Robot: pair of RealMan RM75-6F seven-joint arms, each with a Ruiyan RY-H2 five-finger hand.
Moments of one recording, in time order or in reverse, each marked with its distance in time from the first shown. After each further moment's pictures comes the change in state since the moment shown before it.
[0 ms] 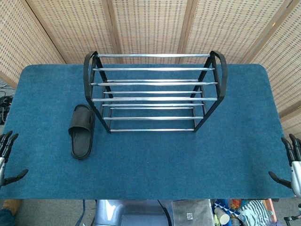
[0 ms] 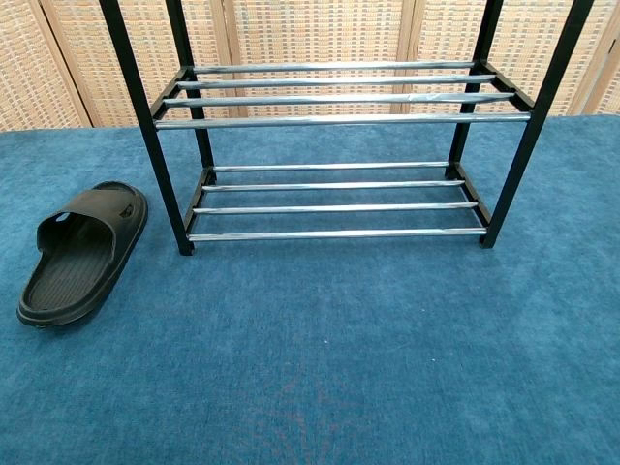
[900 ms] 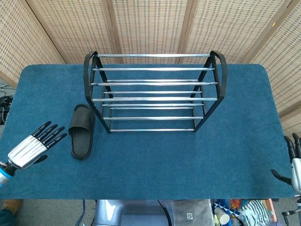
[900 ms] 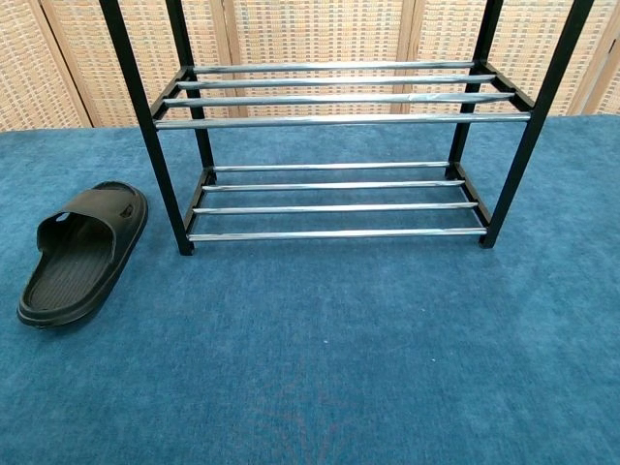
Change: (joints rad) left arm -0.382 -0.224 0.070 0.858 0.497 -0.074 -0.249; right arm 0.018 -0.040 0.030 0.020 0.107 -0.050 -0.096
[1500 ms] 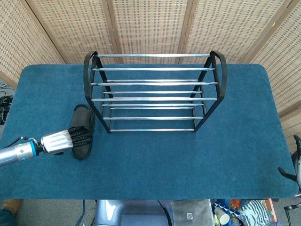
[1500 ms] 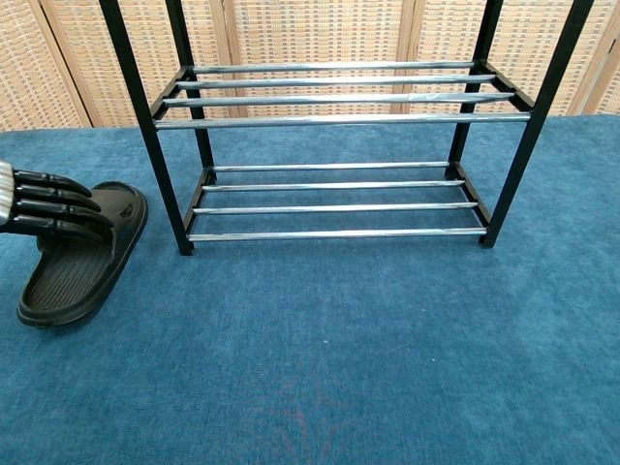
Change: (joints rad) left arm -0.305 -0.290 0.242 0.637 0.170 0.036 -0.423; right arm 0.013 -0.017 0.042 0.024 0.125 -0.056 -0.029
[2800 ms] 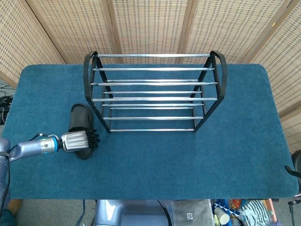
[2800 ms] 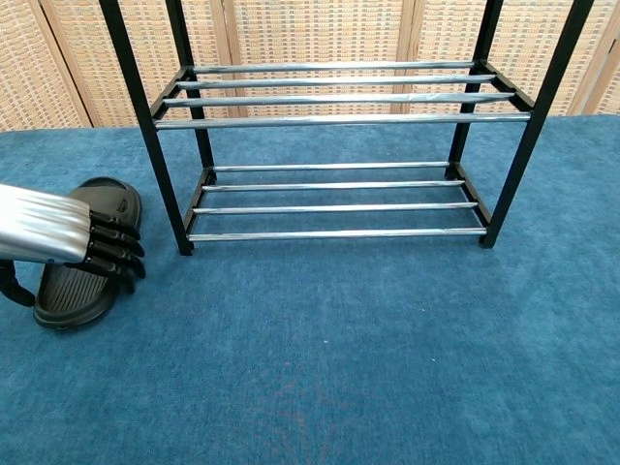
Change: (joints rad) left arm -0.115 -0.141 0.186 0.084 -0.049 -0.145 -0.012; right arm 0.023 -0.011 0.030 0.051 0.105 -0.066 0.000
